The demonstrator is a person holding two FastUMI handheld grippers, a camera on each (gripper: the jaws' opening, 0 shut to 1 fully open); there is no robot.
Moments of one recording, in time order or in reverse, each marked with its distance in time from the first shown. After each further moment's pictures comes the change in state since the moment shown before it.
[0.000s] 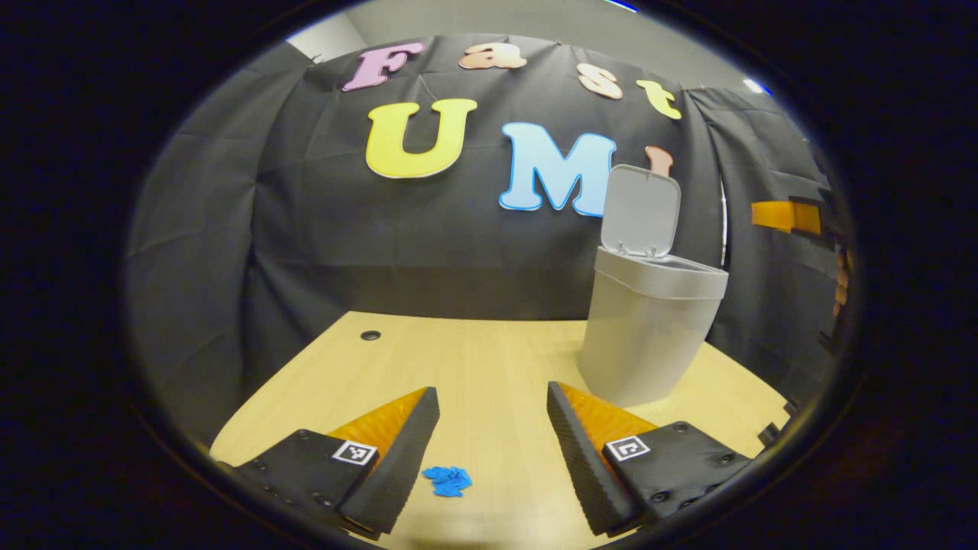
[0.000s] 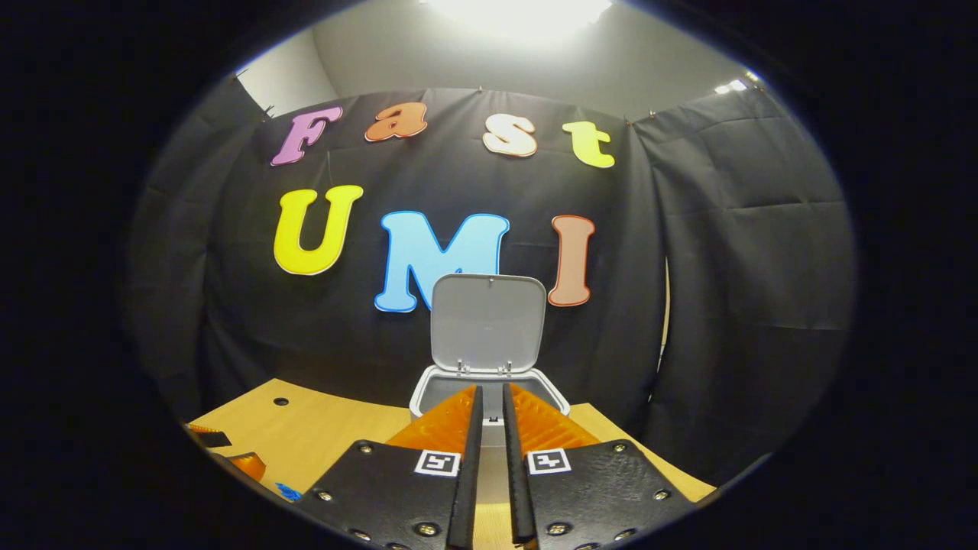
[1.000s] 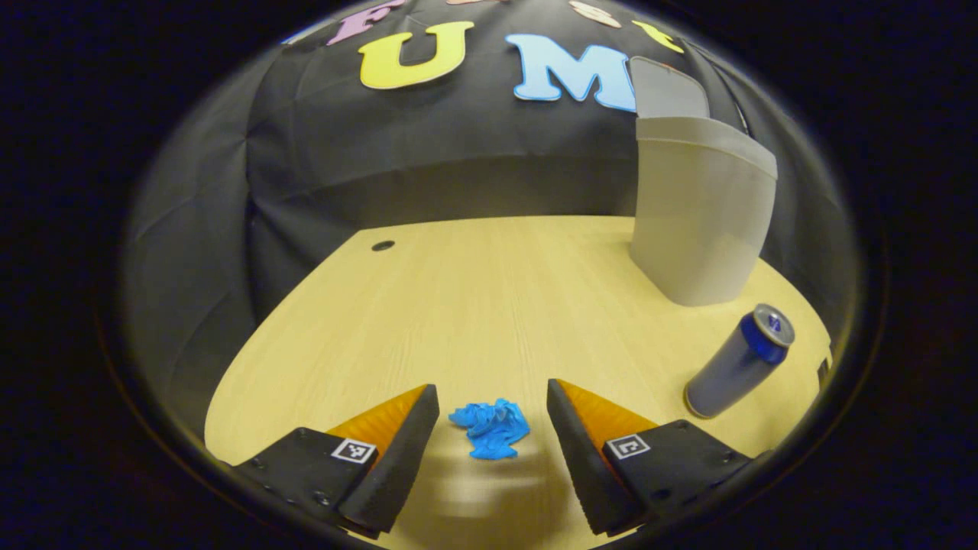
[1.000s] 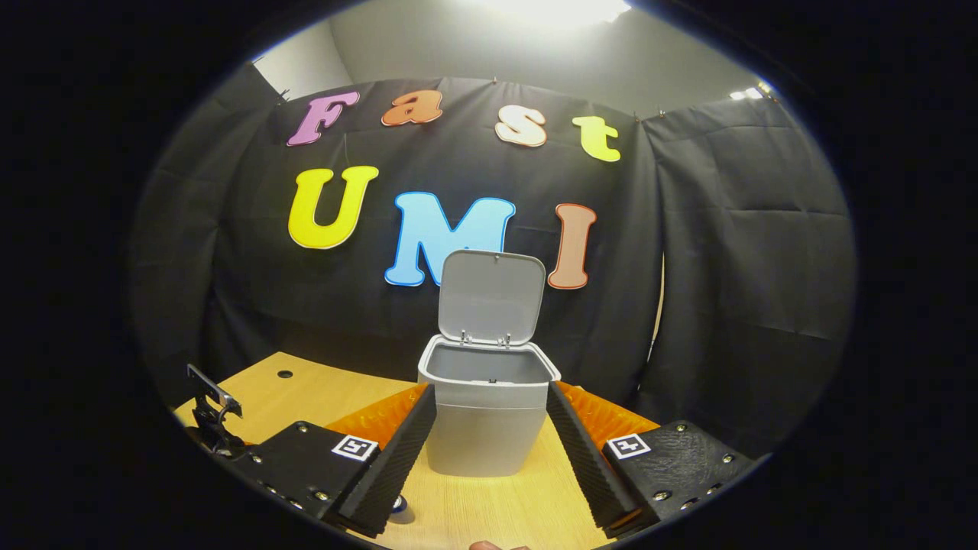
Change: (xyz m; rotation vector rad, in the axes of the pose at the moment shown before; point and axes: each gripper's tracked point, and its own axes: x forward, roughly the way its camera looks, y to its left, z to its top) left arm 0.065 0.056 -0.167 0.074 0.324 0.090; right arm -0.044 0.005 -0.028 -0.049 0.088 0.055
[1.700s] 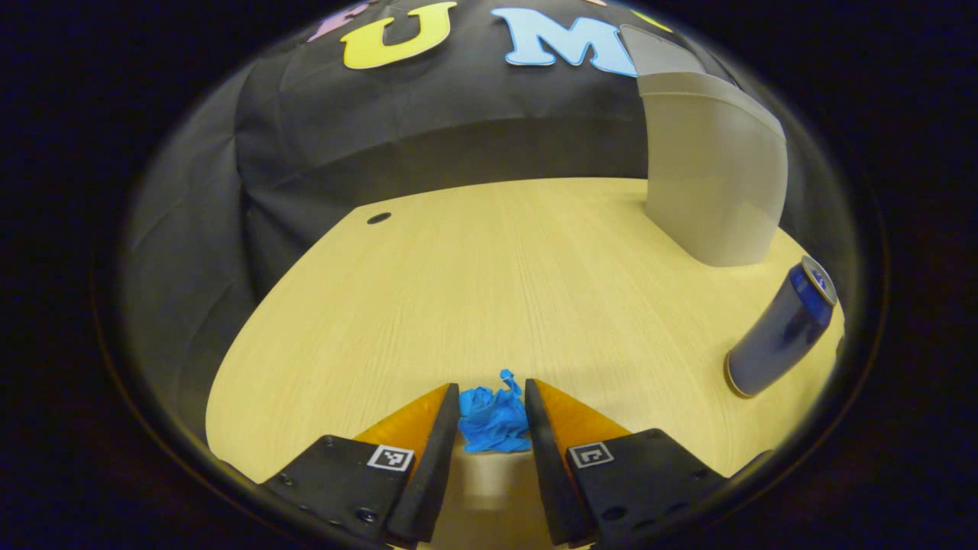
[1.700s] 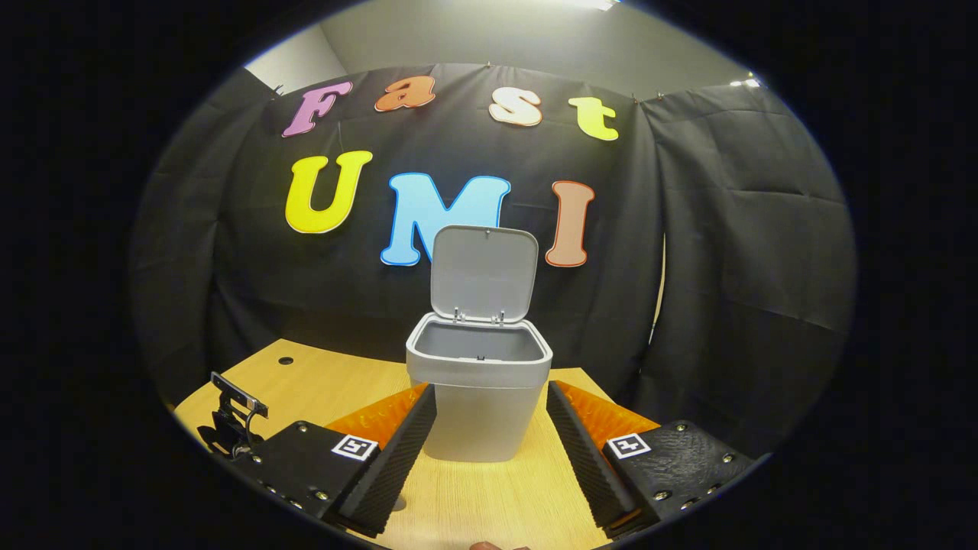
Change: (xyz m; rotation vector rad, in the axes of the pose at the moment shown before) left arm 0.030 0.003 -0.027 0.053 0.081 0.040; right arm 0.004 -0.015 -0.018 0.007 0.060 0.020
